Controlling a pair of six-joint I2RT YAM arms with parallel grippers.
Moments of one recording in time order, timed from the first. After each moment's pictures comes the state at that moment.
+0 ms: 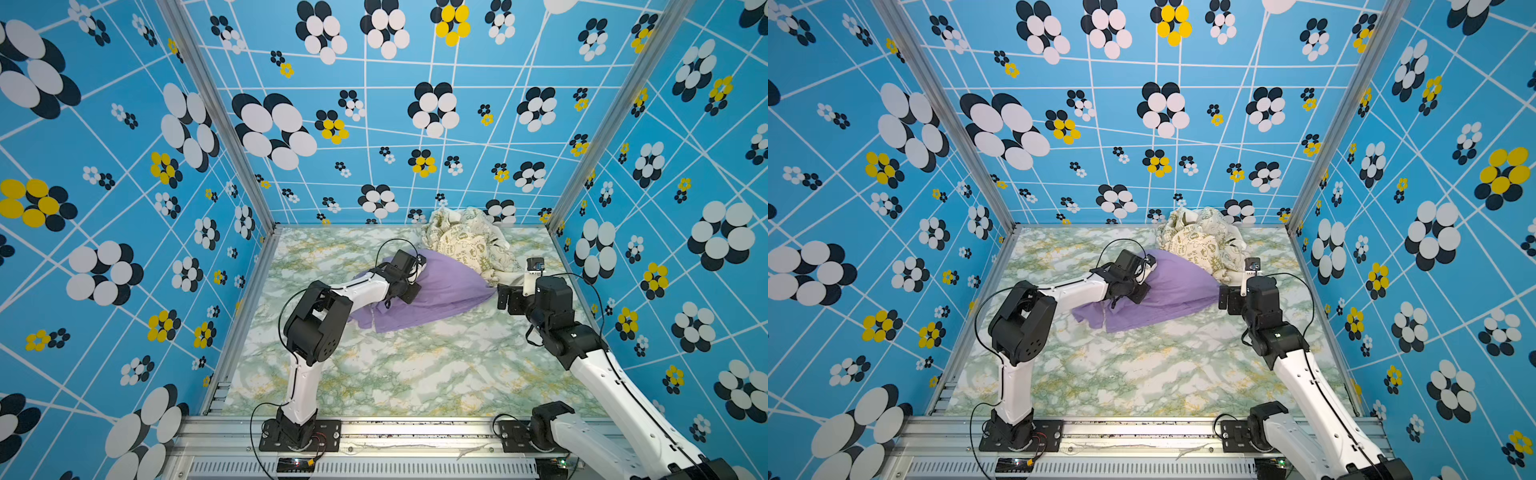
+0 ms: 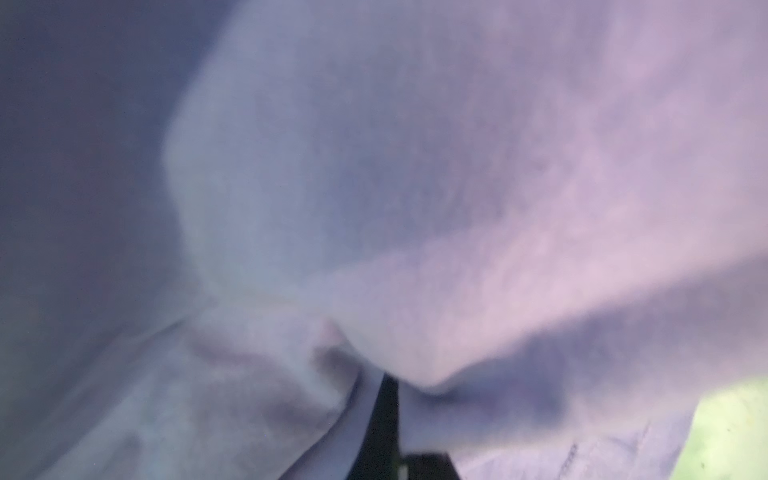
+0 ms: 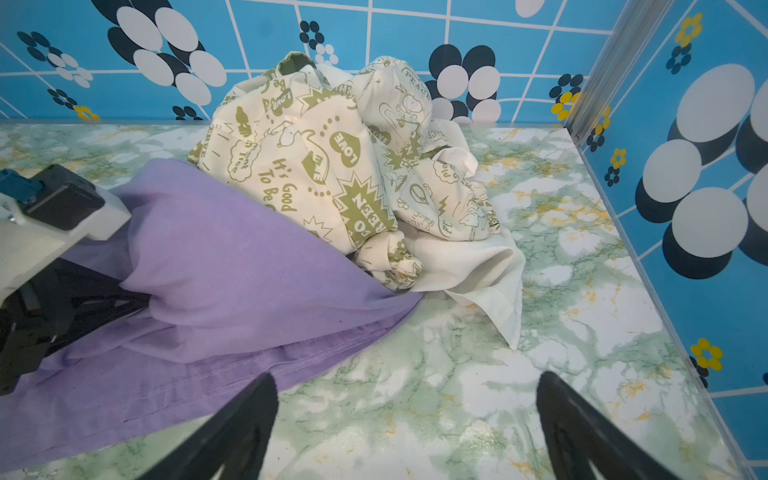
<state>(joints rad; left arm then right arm) -0.60 2.04 1.39 -0.27 0.05 0.10 0.23 0.91 0.72 -0.32 0.23 0.09</state>
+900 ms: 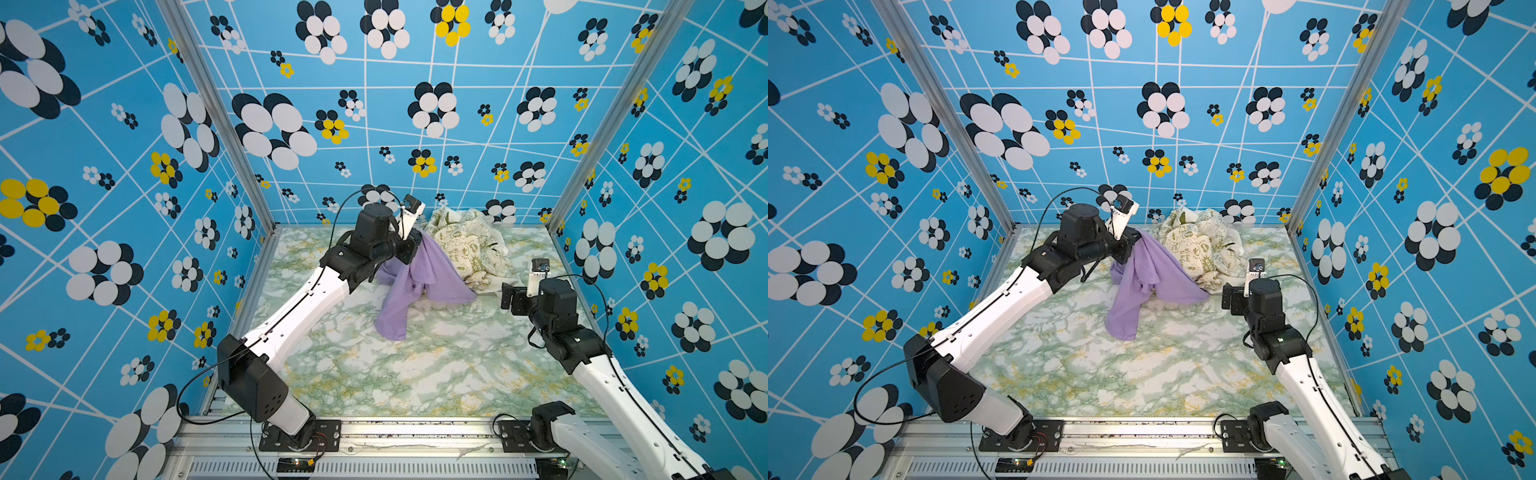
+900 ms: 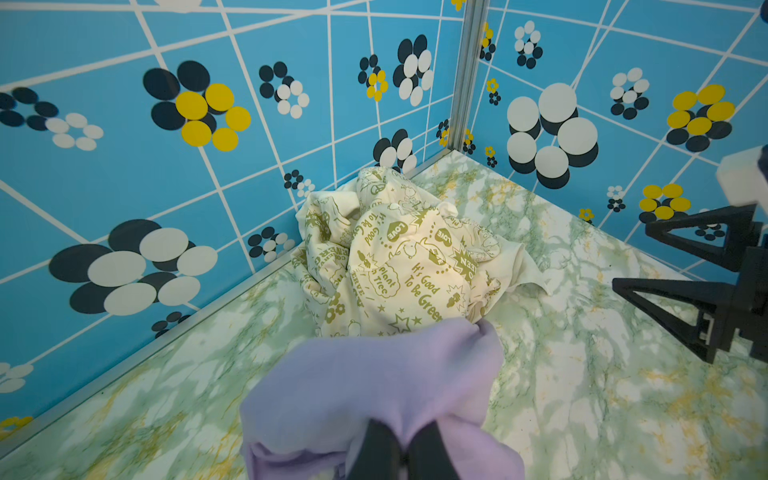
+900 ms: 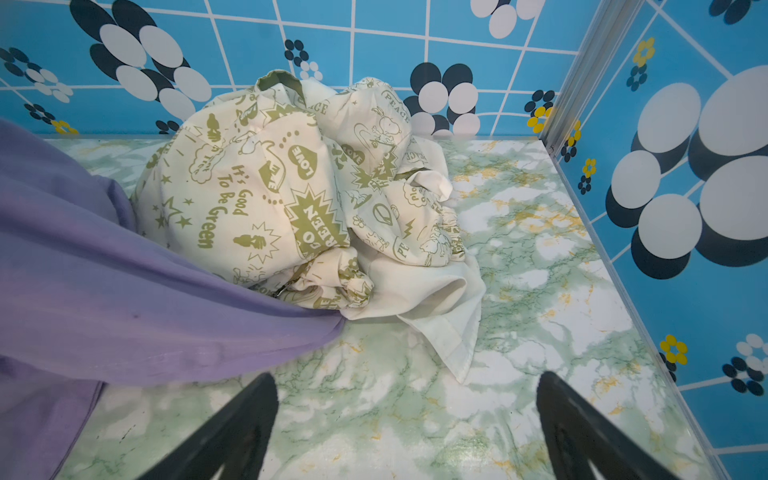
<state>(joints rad) -0.59 1.55 1.59 -0.37 0.19 0.05 0.23 0.87 0.71 -0.32 0.28 0.08</state>
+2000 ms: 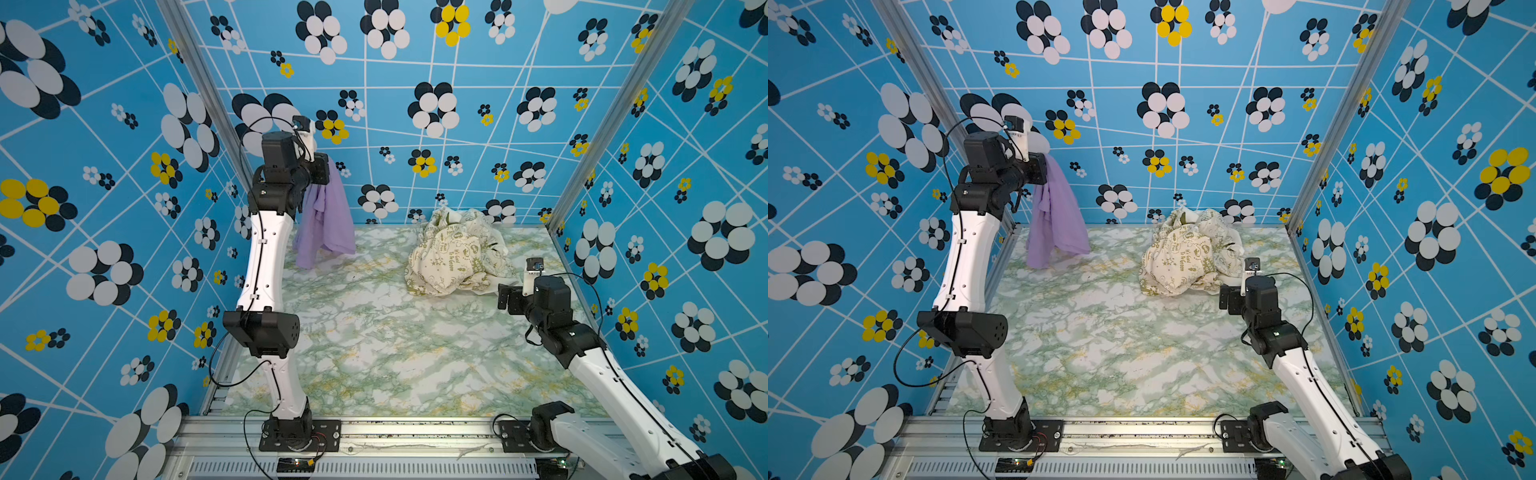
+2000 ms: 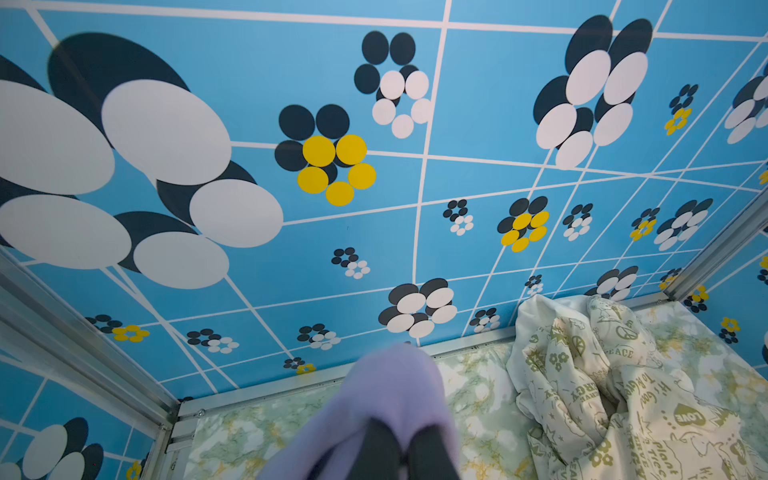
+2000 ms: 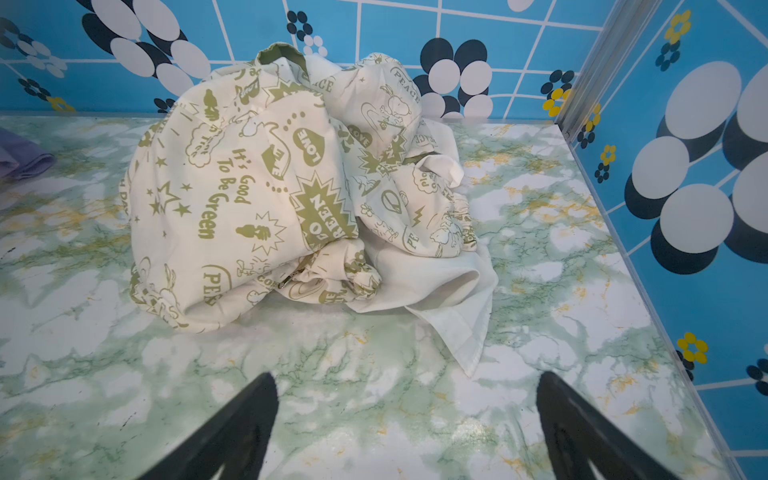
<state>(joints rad) -0.03 1.98 2.43 -0.67 0.25 -0.03 0.23 0.92 0.72 -0.32 0.25 0.08</state>
